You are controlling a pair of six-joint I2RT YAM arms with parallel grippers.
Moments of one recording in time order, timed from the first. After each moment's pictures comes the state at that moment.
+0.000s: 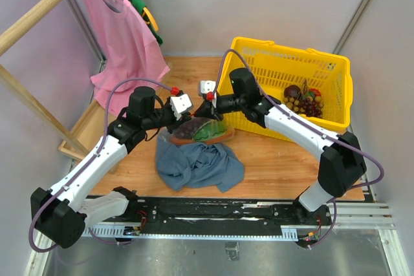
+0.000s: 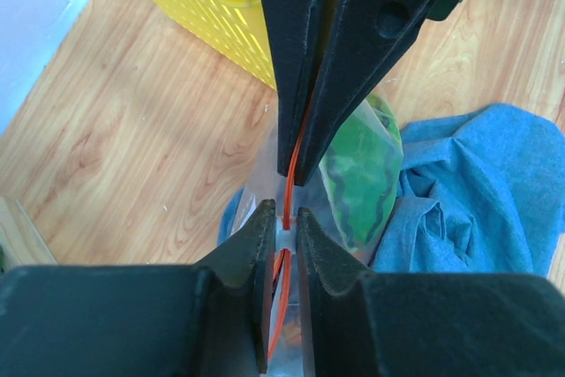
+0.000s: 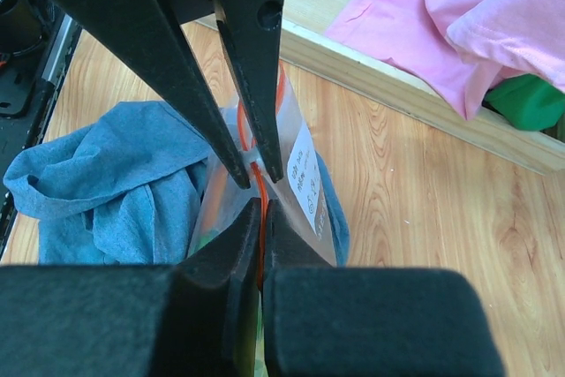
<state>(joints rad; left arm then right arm) -0.47 1.06 0.90 -0.29 0.50 0.48 0.69 1.58 1.26 -0.11 -0.83 -0.53</state>
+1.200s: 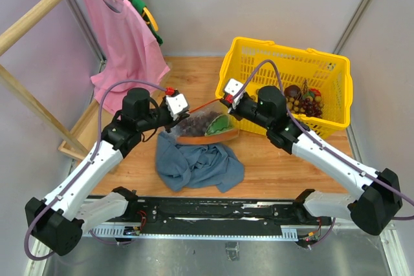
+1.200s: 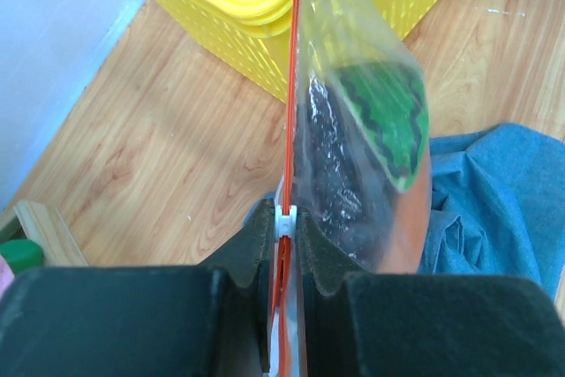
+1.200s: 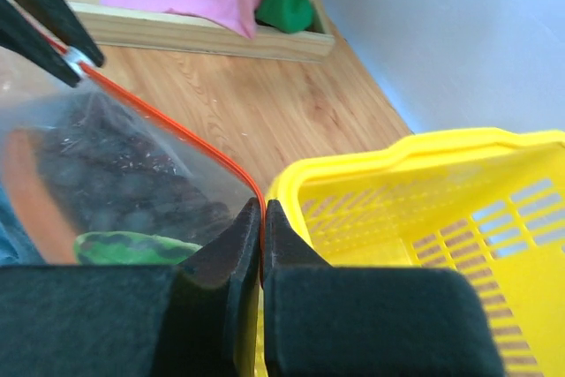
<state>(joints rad) -0.47 1.00 0.90 -0.27 0.47 0.48 0.71 1.21 0.97 0.07 -0.23 -0.44</state>
